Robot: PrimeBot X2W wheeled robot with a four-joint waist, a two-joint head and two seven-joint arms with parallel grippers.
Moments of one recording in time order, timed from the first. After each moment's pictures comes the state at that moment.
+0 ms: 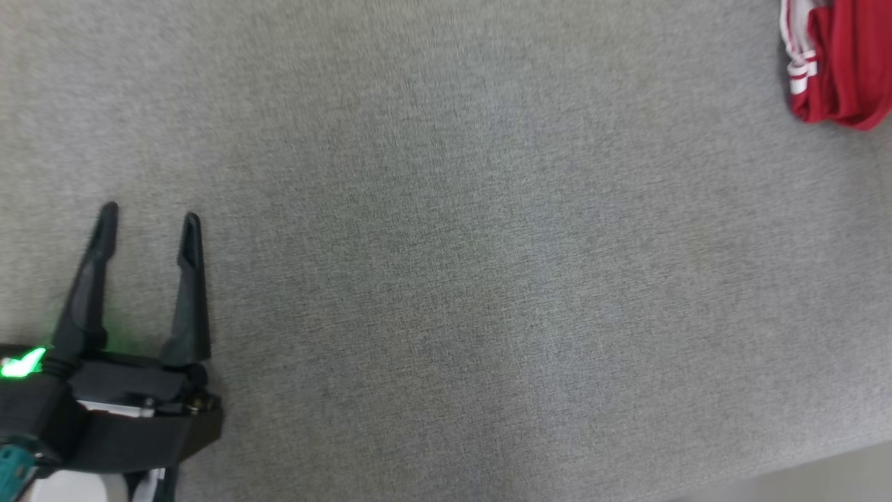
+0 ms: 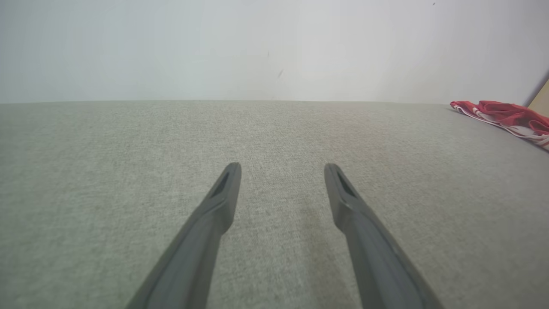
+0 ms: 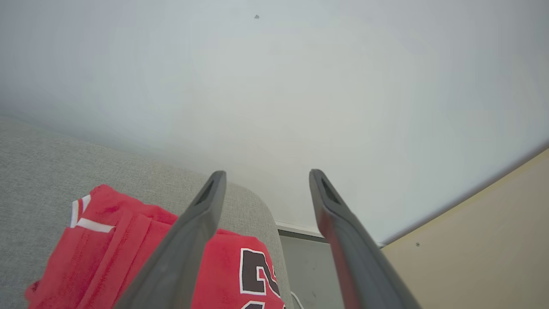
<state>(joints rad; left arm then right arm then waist) -0.21 0.18 0.02 -0.17 -0.16 -0.13 -0.27 -1.17 -0.70 0.26 0.70 0.25 0.13 -0.10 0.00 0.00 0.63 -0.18</state>
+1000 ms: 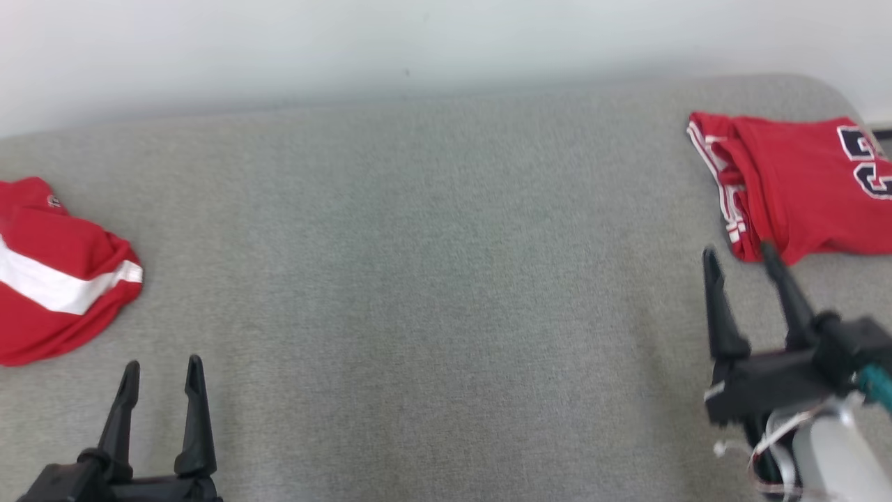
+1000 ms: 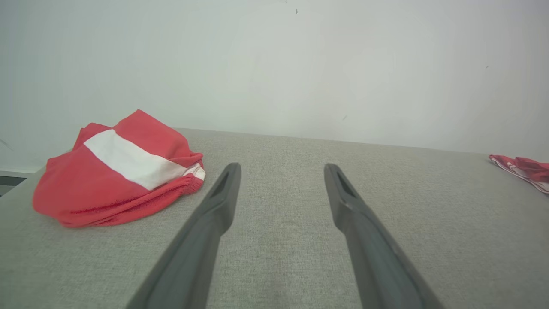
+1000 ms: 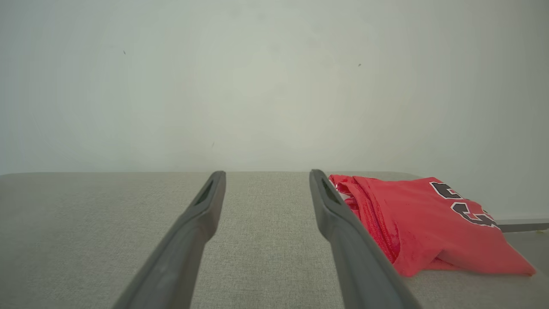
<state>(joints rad) -0.01 0.07 0.13 0.02 -0.18 -0.12 -0.26 -0.32 -0.24 0.07 0.29 0.25 0.13 -0.25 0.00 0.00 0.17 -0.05</state>
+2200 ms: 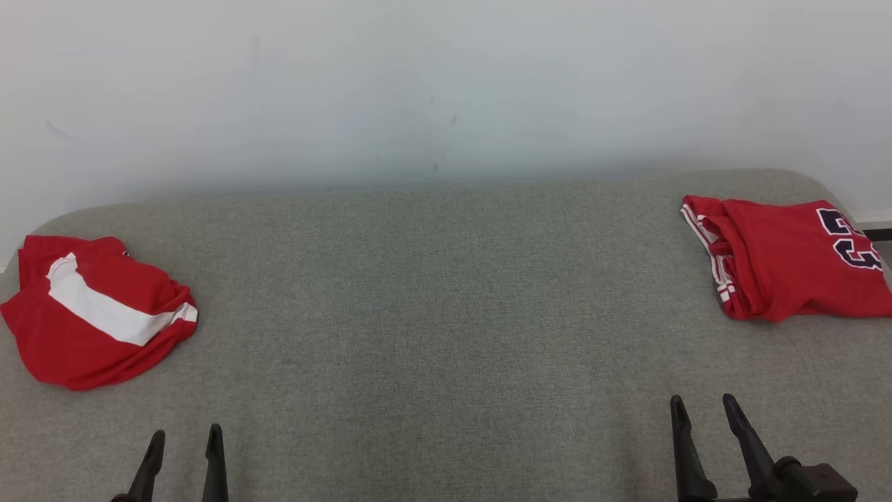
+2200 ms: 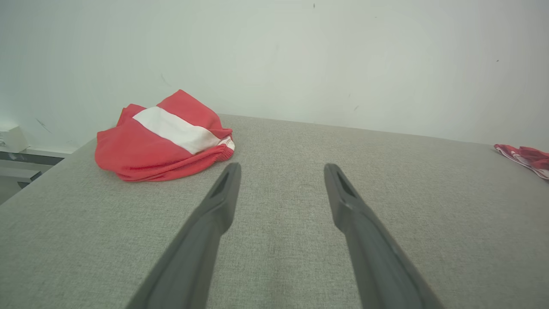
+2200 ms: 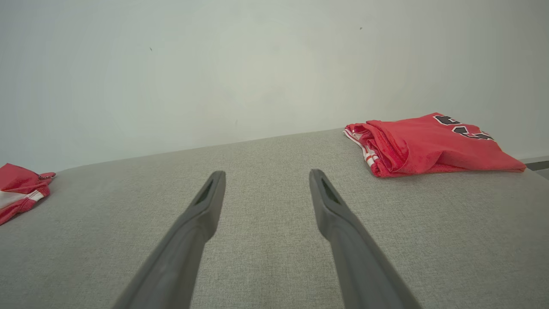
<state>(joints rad) 0.07 0.07 0.12 0.18 -0.17 -0.13 -0.26 0.08 -0.06 0.02 0.15 0.21 0.13 -0.24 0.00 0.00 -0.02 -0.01</state>
